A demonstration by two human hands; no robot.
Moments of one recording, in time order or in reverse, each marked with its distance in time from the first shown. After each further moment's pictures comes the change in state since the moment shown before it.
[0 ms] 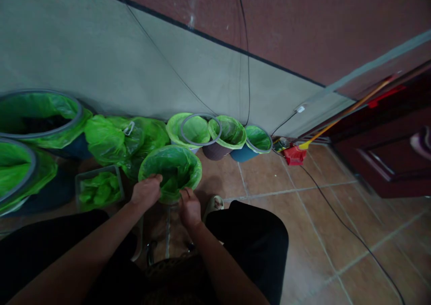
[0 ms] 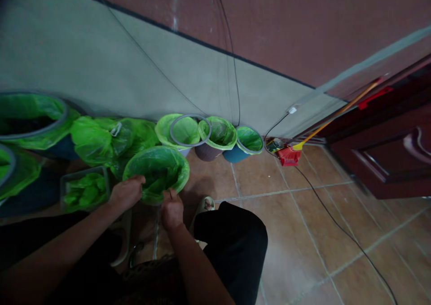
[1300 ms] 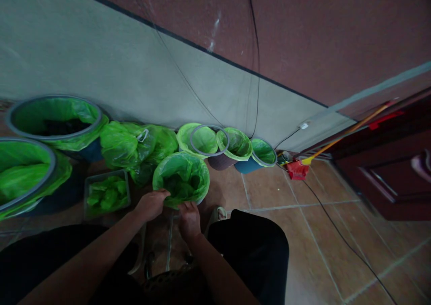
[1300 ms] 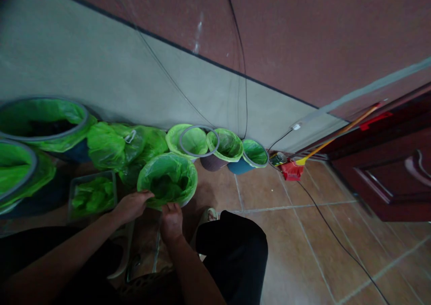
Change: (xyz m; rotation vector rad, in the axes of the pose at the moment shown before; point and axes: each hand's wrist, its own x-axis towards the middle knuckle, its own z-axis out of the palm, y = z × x) left_hand -0.005 -0.037 0.022 -0.140 -0.055 0.216; right_hand 0.007 -0.026 0.007 -0.166 -0.155 -0.152
